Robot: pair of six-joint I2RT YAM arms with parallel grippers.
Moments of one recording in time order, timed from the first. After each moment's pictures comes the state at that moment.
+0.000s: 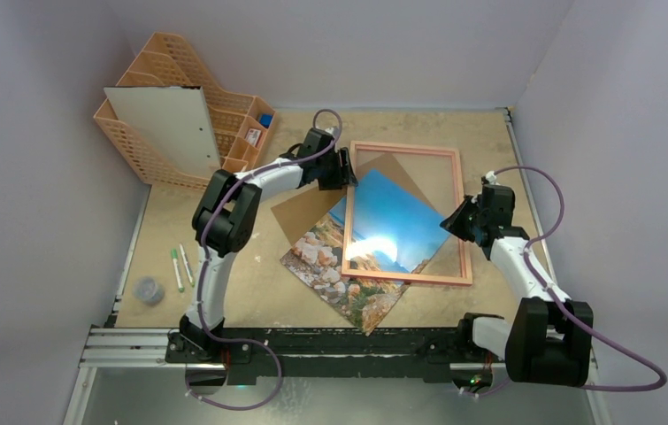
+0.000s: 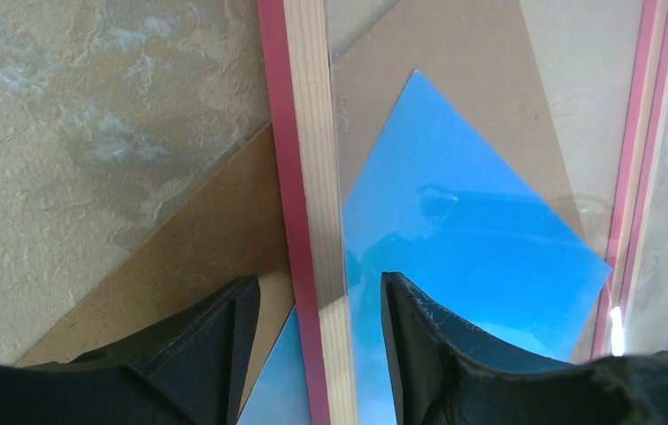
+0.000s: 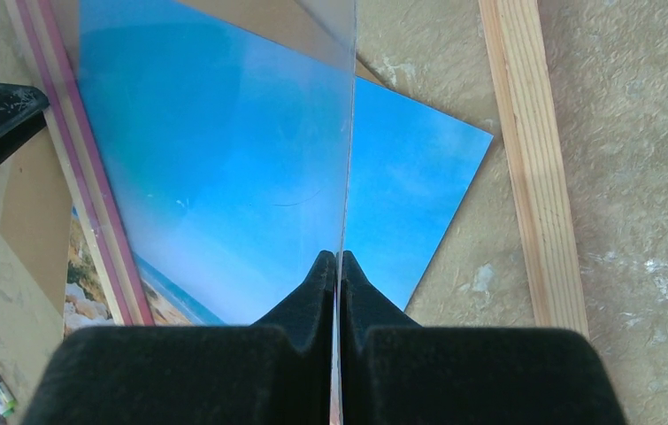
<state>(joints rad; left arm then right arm) -0.51 2.21 1.60 -0.16 0.22 -0.62 -0.09 1.16 0.61 -0.27 -0.23 0.51</state>
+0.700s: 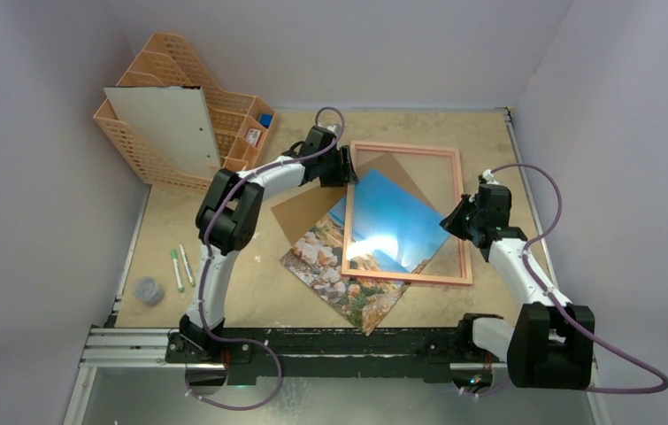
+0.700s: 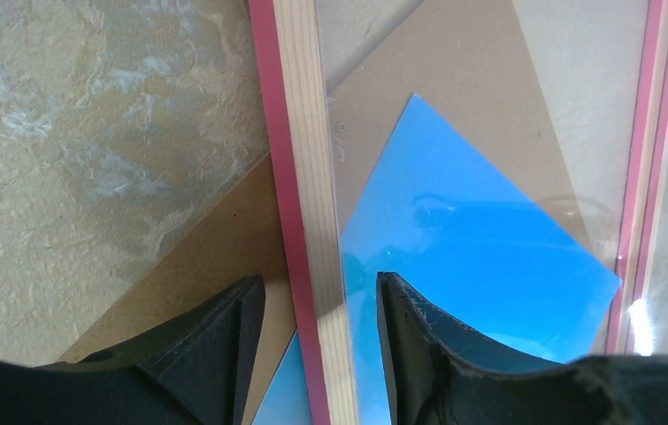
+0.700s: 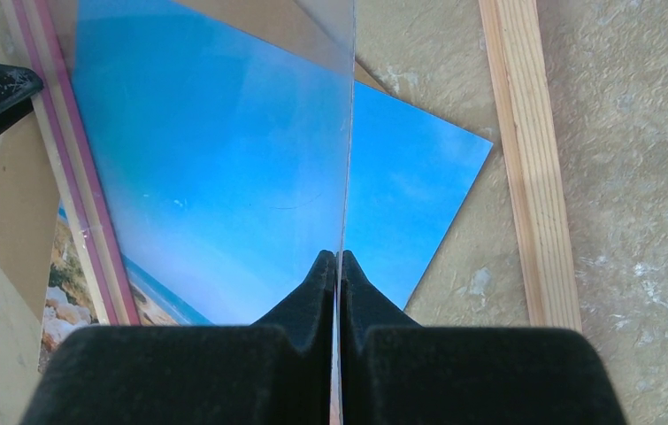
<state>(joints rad) -0.51 2.25 1.65 -0.18 0.21 -0.60 -0.05 1.14 0.61 -0.26 -0.17 0.49</state>
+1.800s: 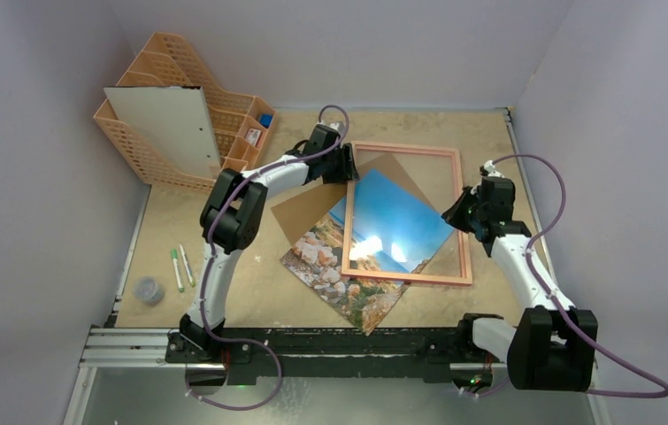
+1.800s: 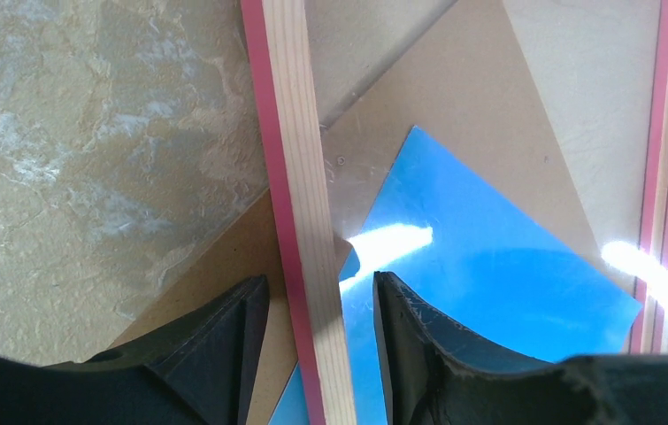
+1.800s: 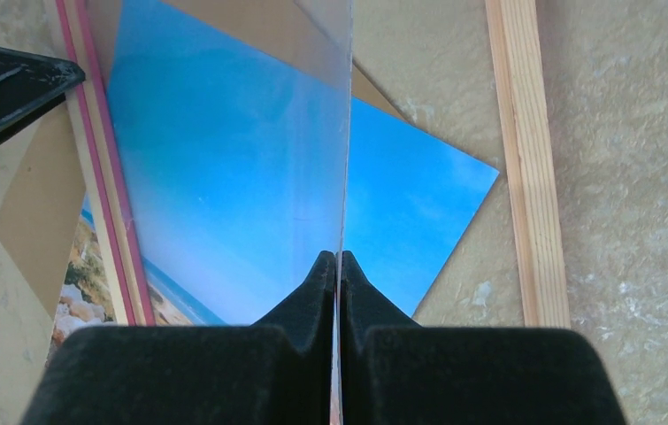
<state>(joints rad) -0.52 2.28 1.70 -0.18 0.16 -0.57 -0.05 1.12 0.67 -0.31 -0.17 0.46</state>
